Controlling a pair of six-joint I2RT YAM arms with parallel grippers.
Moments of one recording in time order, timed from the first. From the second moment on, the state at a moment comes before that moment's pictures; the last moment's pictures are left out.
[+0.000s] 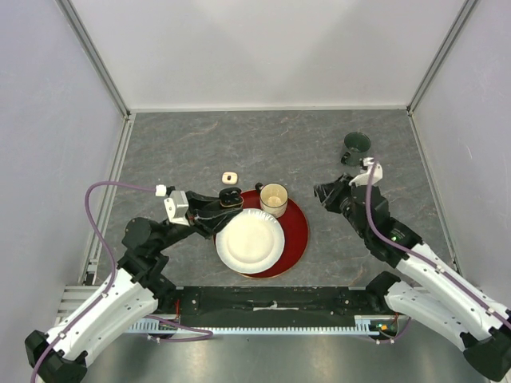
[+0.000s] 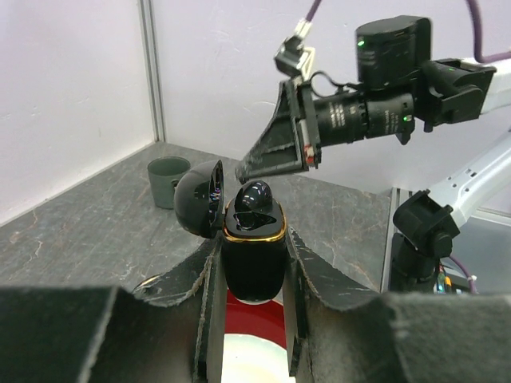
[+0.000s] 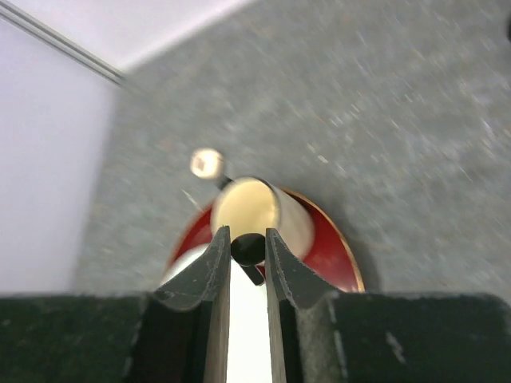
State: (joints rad) left arm -0.64 0.52 0.42 0.45 0.49 -0.21; right arm 0.66 0.79 0.66 -0.23 0.32 0.76
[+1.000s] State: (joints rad) left arm -0.65 0.72 0.38 0.79 0.45 -0.23; right arm 0.95 0.98 0.72 0.63 0.18 0.87
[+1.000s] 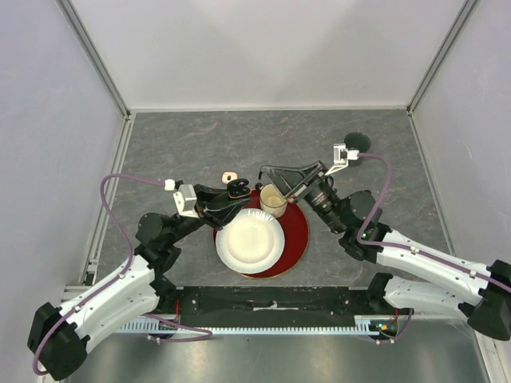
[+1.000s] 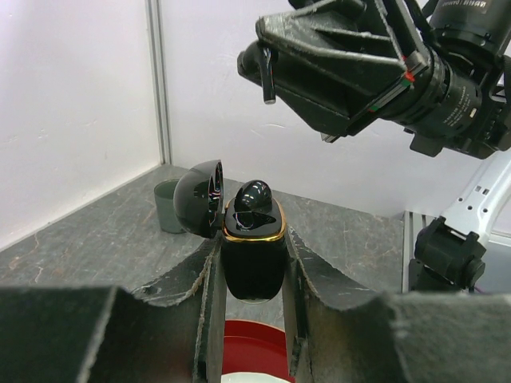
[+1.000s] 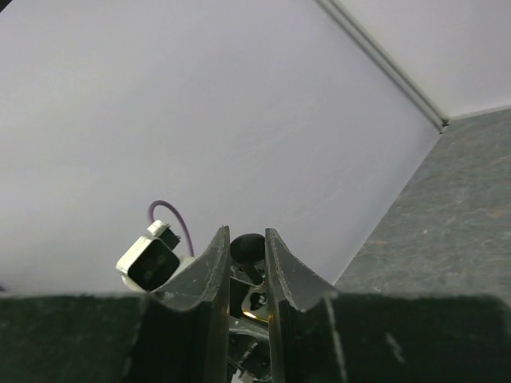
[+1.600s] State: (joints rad) left arm -0.70 0.74 0.37 0.82 0.40 -0.22; right arm 1.09 1.10 0.85 0.60 0.17 0.80
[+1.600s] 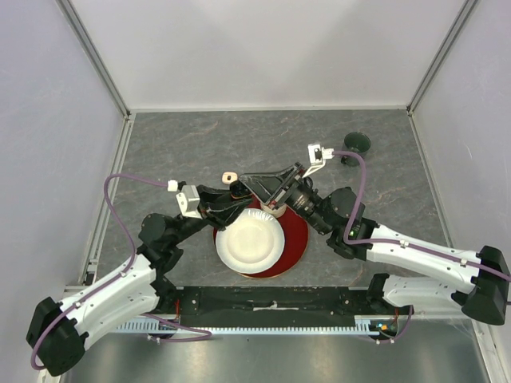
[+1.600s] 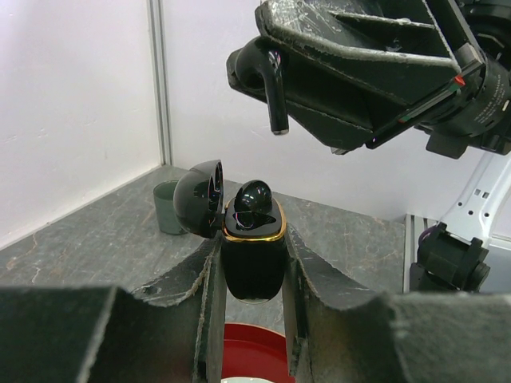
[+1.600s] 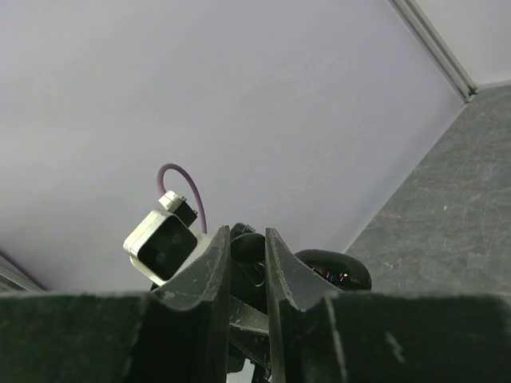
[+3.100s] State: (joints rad) left arm -0.74 0.78 0.37 0.85 0.32 -0.18; right arm 1.15 1.14 0.92 0.40 0.30 0.67
